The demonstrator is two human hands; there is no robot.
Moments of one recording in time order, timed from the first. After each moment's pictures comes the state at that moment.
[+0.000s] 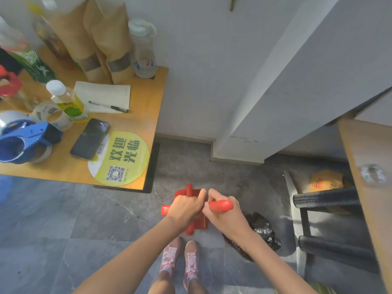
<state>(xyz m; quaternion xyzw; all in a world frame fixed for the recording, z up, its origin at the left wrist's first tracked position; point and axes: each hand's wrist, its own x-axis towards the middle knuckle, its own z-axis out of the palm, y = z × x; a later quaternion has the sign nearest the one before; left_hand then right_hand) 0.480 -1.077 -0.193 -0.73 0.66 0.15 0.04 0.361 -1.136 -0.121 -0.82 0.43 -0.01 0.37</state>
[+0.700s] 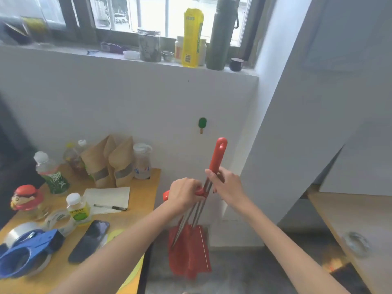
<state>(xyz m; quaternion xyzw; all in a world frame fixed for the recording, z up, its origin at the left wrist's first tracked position) 0.596 -1.234 0.015 -0.77 0.62 0.03 -0.16 0.453 -1.283 0.075 -0.81 0.39 -0.26 0.35</state>
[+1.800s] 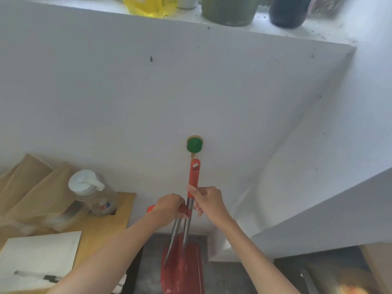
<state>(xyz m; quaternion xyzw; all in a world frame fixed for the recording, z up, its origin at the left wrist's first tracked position) 0.739 -1.520 -0.138 -0.78 0.56 0.28 0.02 0.609 -1.584 -0.088 -0.70 0.46 -0.13 0.53</state>
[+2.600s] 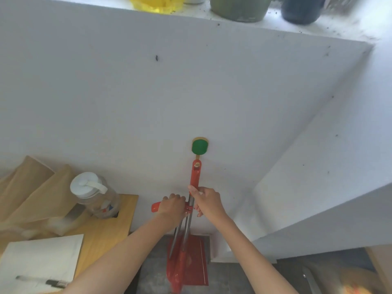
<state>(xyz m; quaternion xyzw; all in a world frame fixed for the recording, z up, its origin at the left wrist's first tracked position) 0.737 -1.521 -0.153 -0.80 0.57 0.17 0.09 0.629 -1.586 -0.105 -0.72 0.48 -0.10 0.49</state>
